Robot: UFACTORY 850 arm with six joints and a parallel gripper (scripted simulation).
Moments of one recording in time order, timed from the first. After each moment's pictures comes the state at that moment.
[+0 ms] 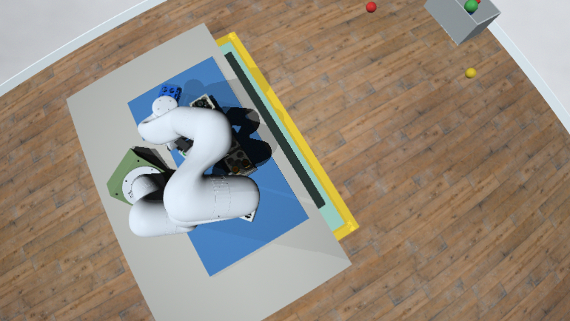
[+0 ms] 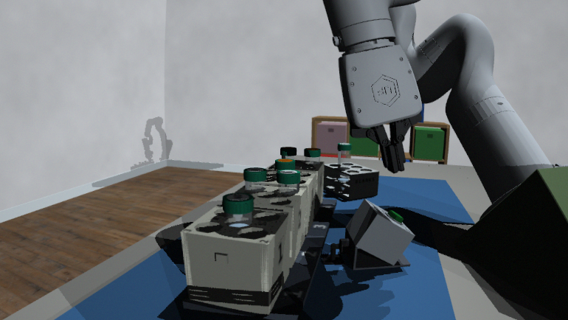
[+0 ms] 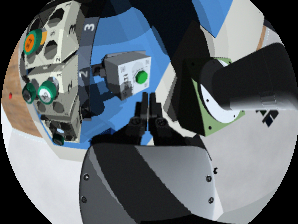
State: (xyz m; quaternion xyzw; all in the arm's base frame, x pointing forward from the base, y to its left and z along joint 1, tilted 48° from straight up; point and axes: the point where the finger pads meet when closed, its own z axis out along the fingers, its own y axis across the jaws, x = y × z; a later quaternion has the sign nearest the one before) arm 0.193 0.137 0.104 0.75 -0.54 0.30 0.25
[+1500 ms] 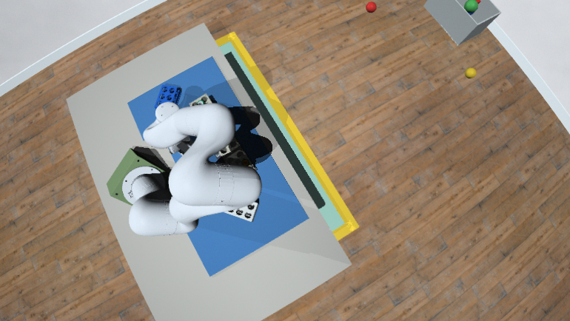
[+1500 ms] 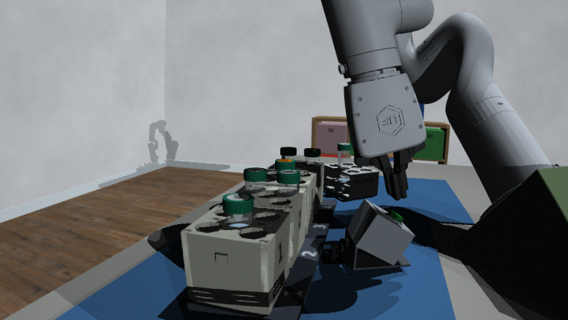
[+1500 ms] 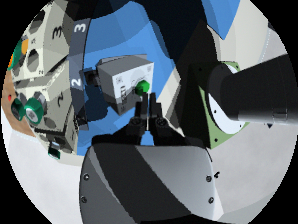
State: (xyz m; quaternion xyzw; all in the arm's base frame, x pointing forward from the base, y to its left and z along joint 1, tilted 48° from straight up) arm 0.203 0.112 0.075 0.75 -0.54 0.30 0.24
